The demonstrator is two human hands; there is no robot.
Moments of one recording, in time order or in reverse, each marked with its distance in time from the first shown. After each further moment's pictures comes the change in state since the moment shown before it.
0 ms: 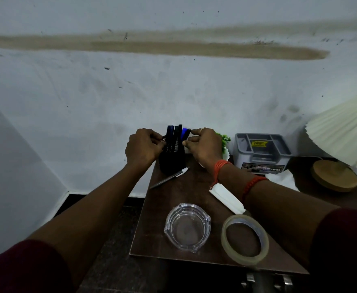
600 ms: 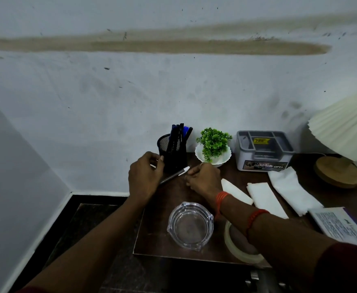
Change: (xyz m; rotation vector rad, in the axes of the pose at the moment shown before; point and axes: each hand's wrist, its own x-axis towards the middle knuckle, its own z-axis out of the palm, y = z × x) left_hand -0.057 -0.033 0.020 -0.098 0.067 0.015; right_hand -0.050 0.060 0.034 -0.051 -0.111 0.196
